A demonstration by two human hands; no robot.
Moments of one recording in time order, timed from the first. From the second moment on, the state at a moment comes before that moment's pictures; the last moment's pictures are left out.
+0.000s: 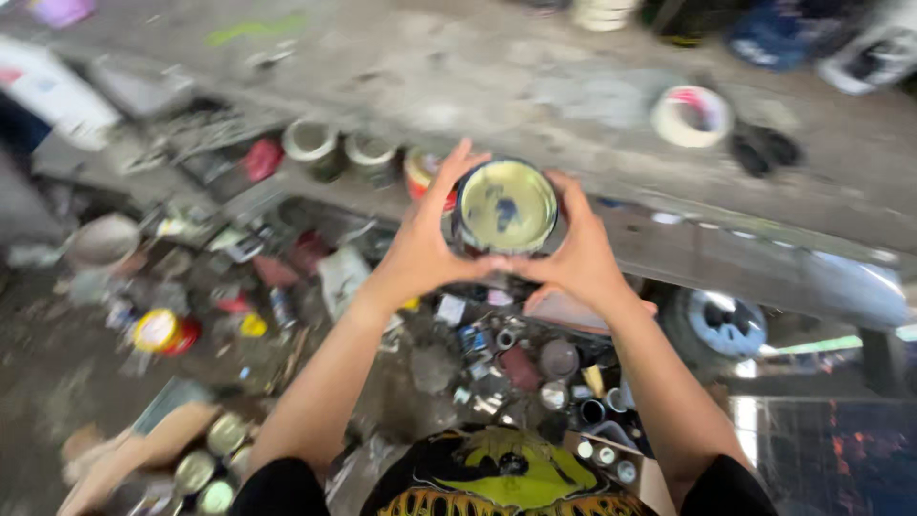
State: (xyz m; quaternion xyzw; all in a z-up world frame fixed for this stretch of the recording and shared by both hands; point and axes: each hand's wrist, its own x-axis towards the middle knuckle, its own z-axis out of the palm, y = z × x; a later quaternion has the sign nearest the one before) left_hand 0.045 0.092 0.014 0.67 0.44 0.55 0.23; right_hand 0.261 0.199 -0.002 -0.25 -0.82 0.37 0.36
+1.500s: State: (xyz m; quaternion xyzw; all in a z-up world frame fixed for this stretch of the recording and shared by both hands) left_hand 0.162 0.211 0.041 0.67 0.40 0.62 0.05; right_hand 0.360 0.228 0.055 -0.35 -0.83 0.08 0.43
